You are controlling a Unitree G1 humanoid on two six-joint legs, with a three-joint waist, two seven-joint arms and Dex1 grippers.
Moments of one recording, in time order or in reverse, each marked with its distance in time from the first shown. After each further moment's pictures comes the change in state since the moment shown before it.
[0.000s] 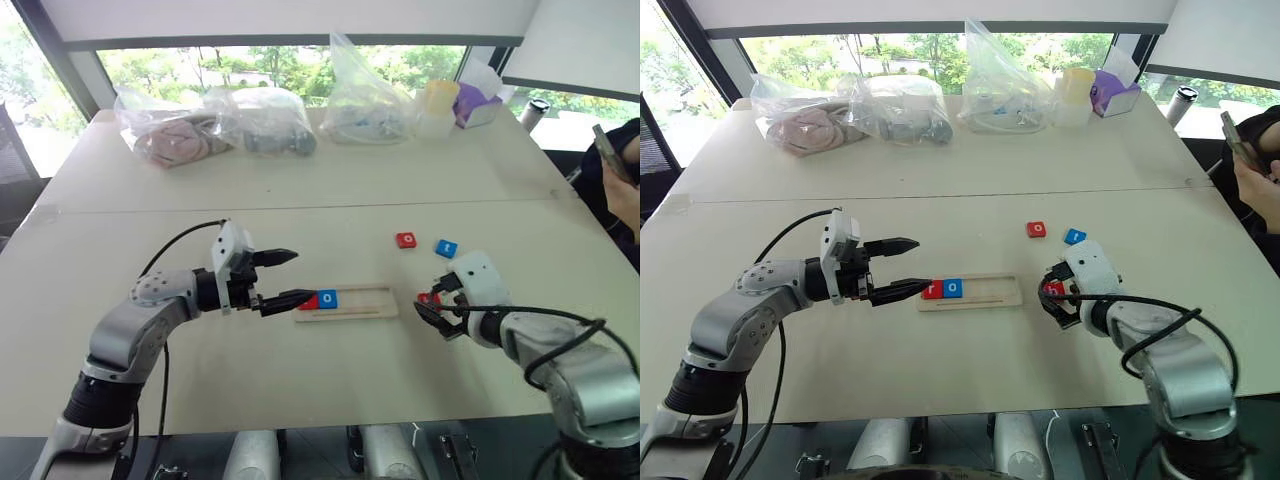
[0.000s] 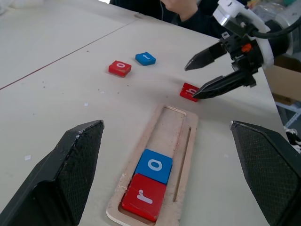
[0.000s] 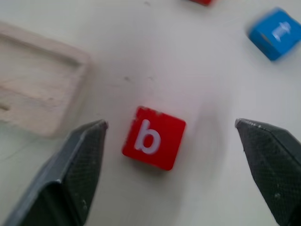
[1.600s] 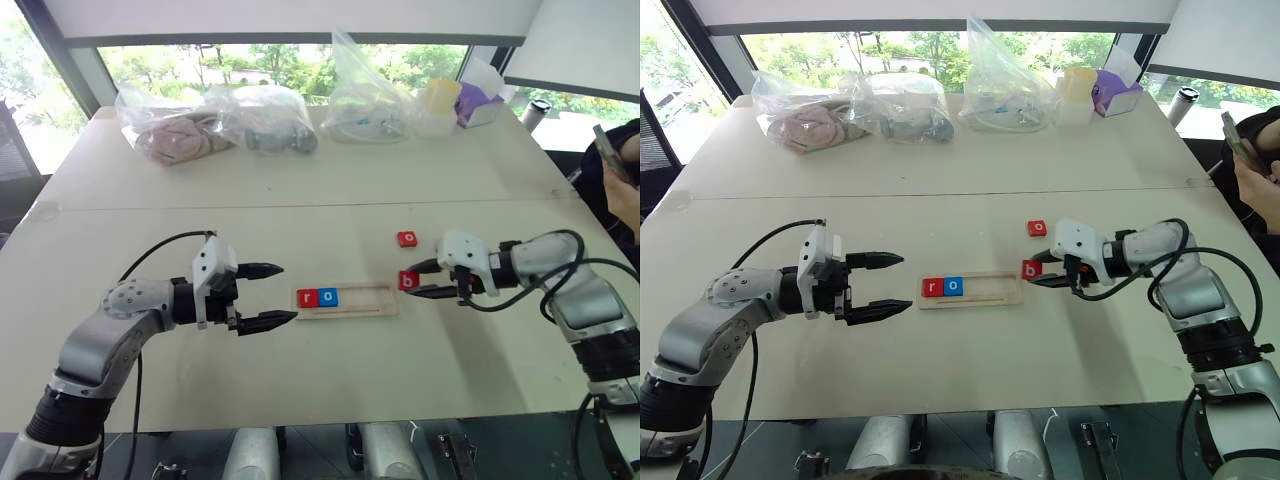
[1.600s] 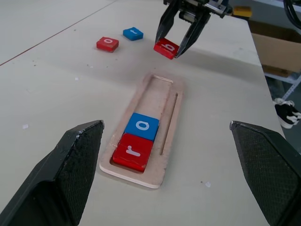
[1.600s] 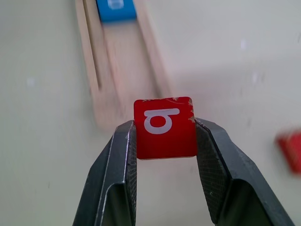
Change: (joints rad) left arm 0.090 0.136 0.025 -0.036 0.004 -0.085 -0.095; right arm -0.356 -0.049 0.279 0.661 -0.133 -0.933 0.706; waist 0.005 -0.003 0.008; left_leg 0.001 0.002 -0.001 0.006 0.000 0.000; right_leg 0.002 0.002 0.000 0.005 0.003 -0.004
